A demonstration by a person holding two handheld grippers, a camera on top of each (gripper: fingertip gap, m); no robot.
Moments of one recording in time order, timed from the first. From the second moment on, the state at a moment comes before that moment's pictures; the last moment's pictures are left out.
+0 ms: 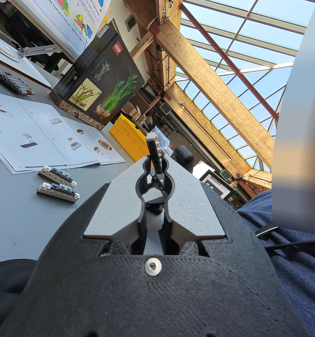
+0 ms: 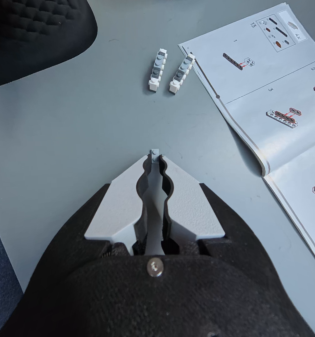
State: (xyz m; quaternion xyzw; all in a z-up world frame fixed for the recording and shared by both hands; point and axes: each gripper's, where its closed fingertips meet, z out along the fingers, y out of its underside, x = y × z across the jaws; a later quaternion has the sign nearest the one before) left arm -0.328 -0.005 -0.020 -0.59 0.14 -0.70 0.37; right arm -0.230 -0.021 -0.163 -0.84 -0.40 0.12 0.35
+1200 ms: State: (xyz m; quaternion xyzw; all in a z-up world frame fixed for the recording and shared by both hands) left arm -0.284 -0.038 -0.028 -0.64 0.26 -0.65 0.32; right arm -0.285 -0.029 -0.026 -0.68 -0.15 0.64 0.32
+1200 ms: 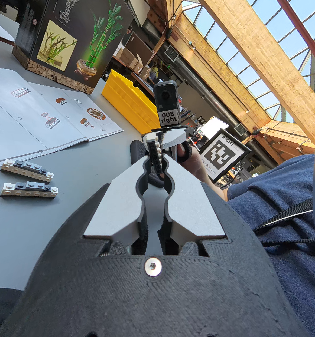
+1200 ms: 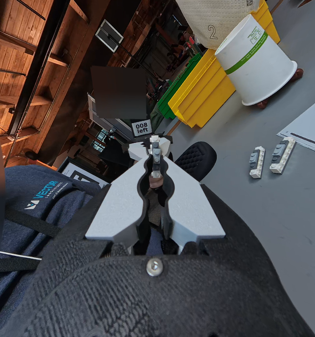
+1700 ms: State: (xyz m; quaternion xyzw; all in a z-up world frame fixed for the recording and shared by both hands) left arm -0.284 -0.044 -0.035 -0.68 0.31 -0.60 0.29; right arm -0.287 -0.037 -0.033 -0.70 -0.22 0.59 0.34
